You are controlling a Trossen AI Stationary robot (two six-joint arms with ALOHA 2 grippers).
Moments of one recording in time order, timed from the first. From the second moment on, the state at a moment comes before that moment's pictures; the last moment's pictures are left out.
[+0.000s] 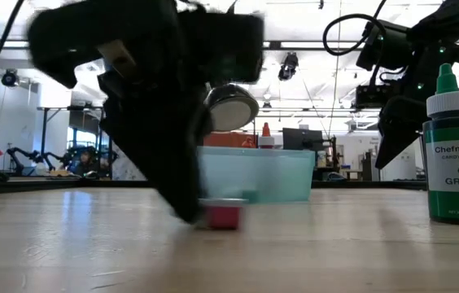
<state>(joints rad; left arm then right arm) -0.44 2.05 1.44 -0.54 -0.09 -0.45 -0.25 1.06 0.50 -0.54 0.11 0.20</state>
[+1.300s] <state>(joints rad) -0.16 2.04 1.45 -1.46 0.32 -0.39 -0.25 1.06 0.50 -0.54 0.12 0.20</state>
